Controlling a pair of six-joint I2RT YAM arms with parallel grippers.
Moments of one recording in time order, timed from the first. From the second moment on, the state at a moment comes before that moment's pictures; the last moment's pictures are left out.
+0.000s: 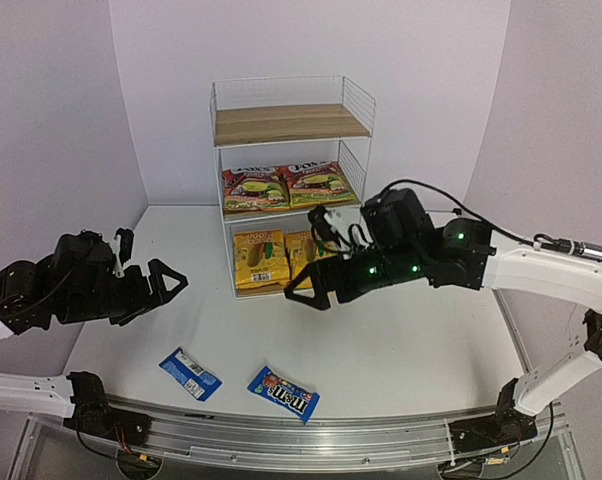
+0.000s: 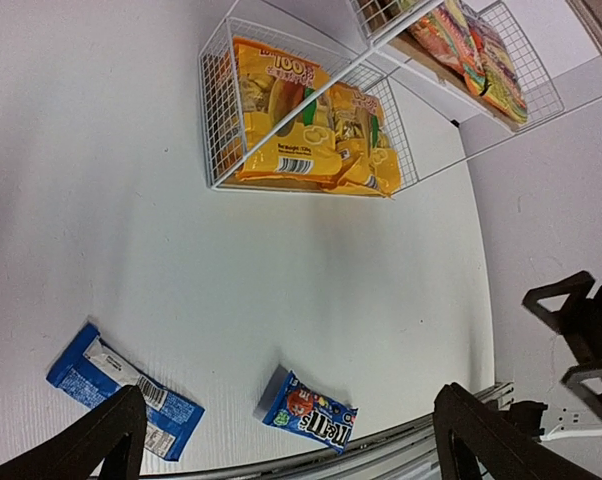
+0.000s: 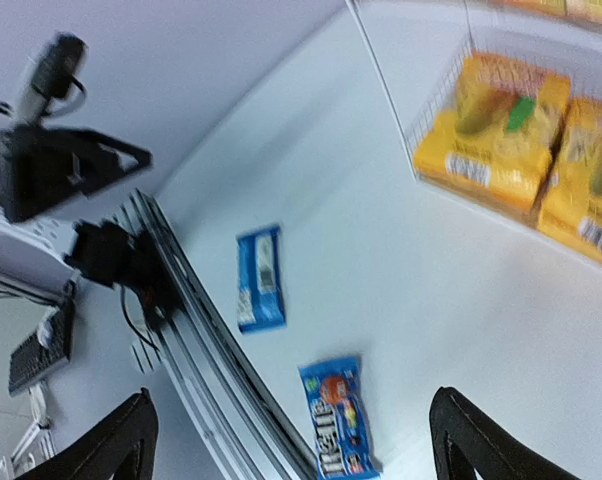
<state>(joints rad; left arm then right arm) -1.02 0.70 0.86 -0.82 -0.31 -1.07 1.05 1.46 1.30 -0.44 -0.17 0.47</state>
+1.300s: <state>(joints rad) -1.02 0.73 0.65 -0.73 -0.26 -1.24 1.37 1.98 1.27 -0.55 0.14 0.35</state>
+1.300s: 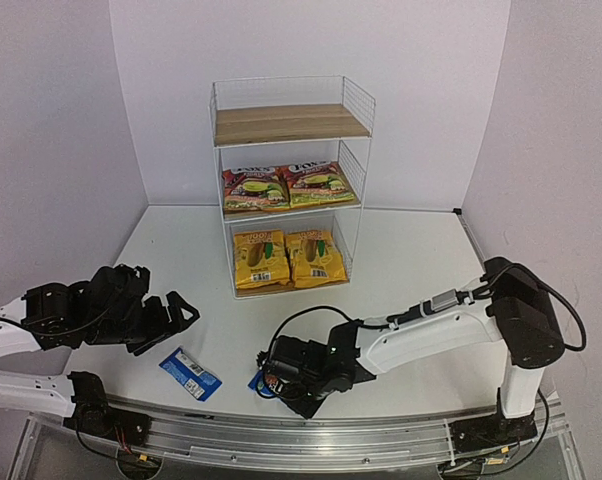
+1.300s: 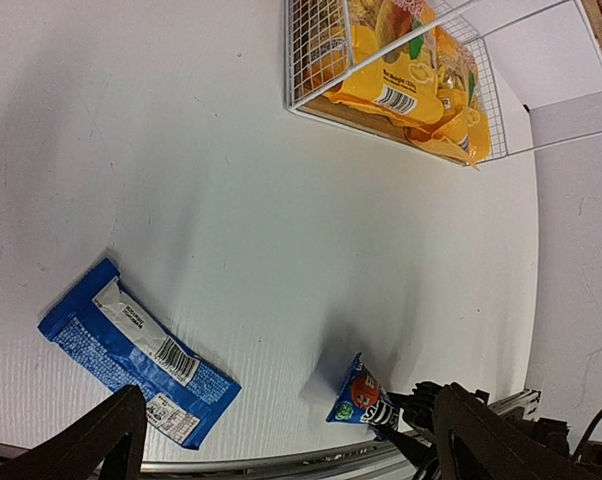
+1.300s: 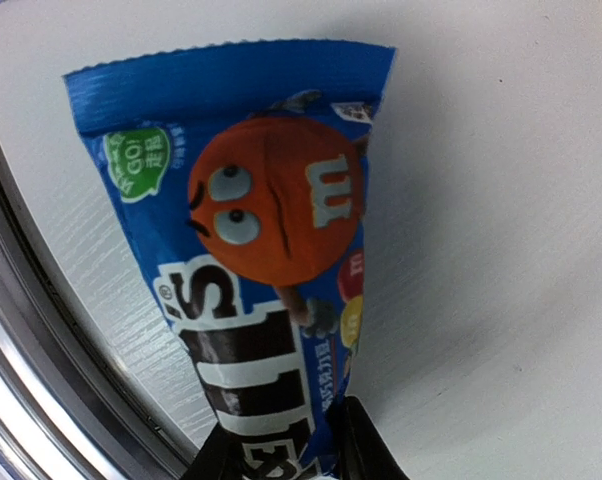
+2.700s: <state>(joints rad) -1.02 0.75 0.65 -0.73 -0.29 -1.25 0.88 2.02 2.56 -0.88 0.55 0.20</state>
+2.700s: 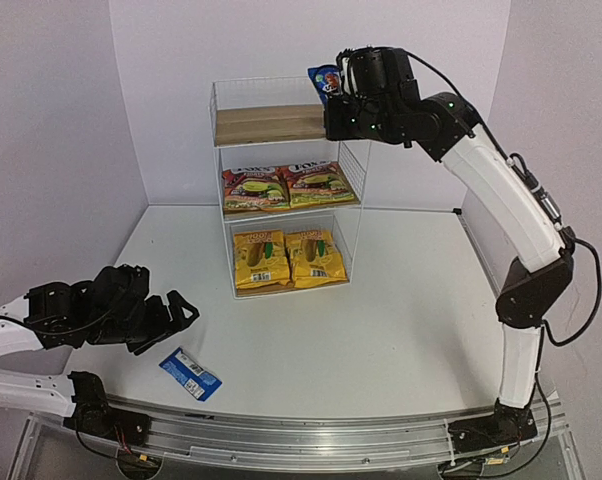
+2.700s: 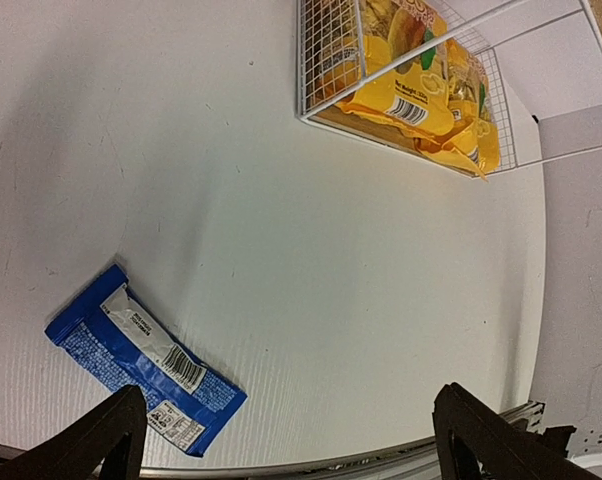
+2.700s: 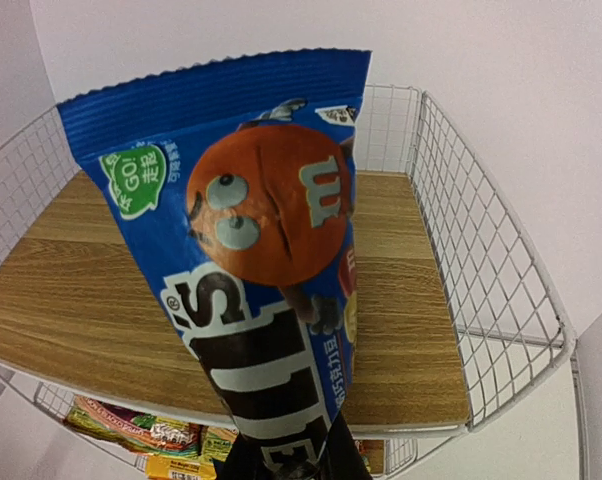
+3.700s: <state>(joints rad) -1.02 0.75 0.66 -0.73 -0.29 -1.23 0.81 2.10 2.61 -0.80 0.58 0.16</state>
